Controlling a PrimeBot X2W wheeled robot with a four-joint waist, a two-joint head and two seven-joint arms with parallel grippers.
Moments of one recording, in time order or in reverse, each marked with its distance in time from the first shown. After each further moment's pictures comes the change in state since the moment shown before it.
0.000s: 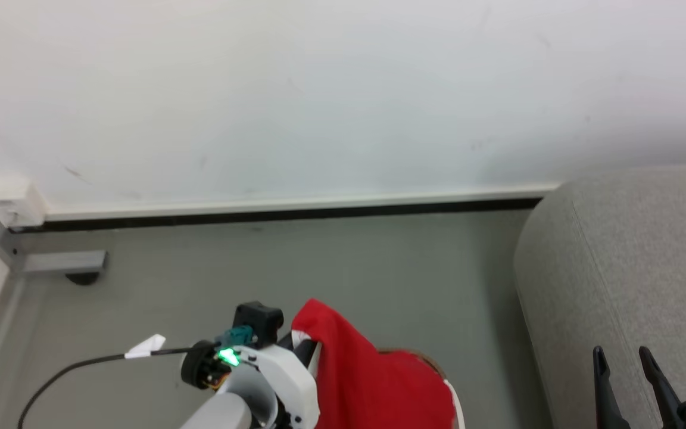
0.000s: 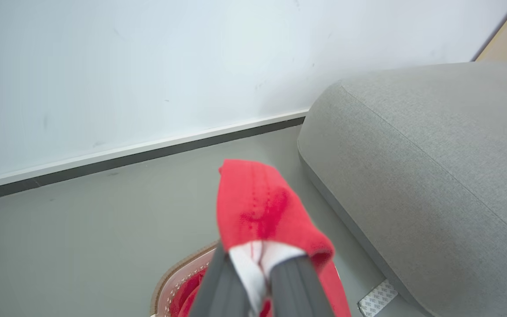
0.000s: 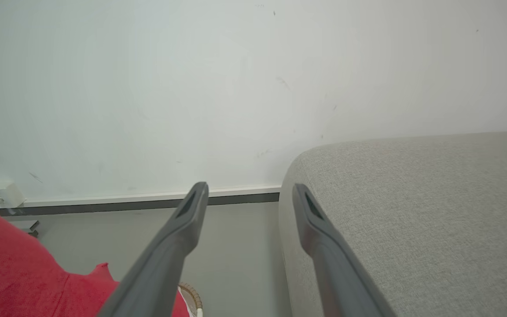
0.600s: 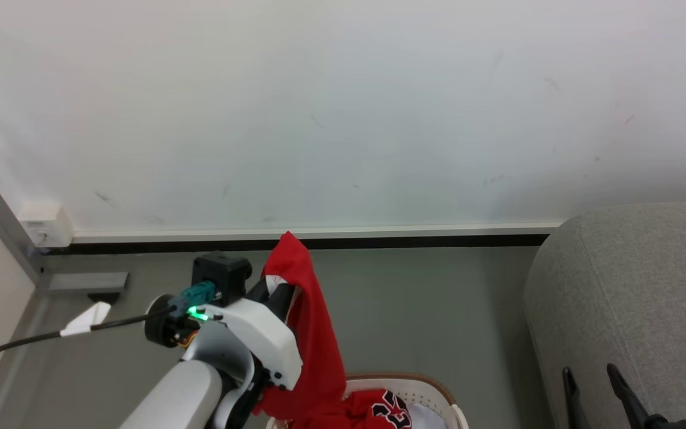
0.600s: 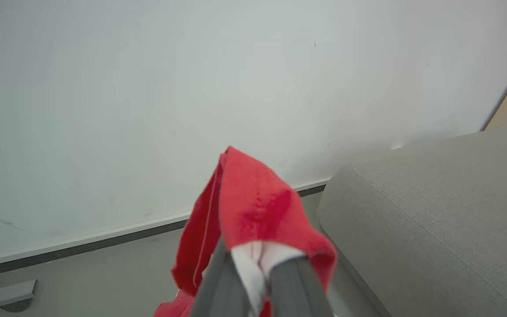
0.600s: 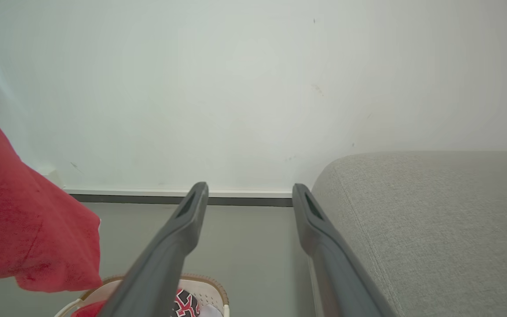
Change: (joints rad) left arm 0.018 0.110 0.078 -0.406 -0.019 0.125 0.149; right arm 0.036 0.000 0.067 0.021 -0.016 0.000 0.000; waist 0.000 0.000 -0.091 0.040
